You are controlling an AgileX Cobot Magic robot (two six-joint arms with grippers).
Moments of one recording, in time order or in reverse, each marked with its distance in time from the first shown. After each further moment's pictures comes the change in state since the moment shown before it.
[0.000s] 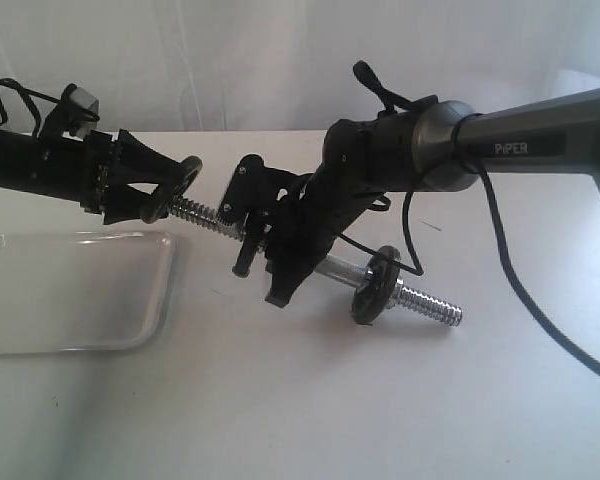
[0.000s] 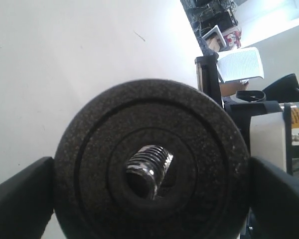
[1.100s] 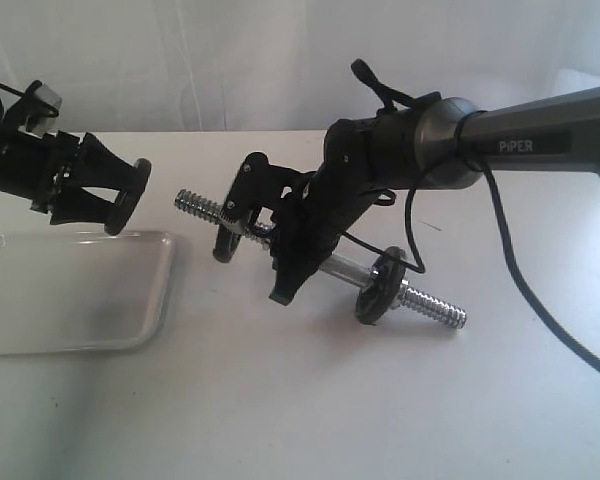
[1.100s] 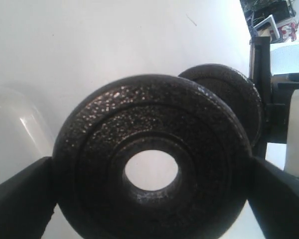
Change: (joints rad) left arm 0.086 -0.073 0.002 0.184 -0.052 -0.112; right arm 0.000 -0.011 0.000 -0.078 0.011 0.083
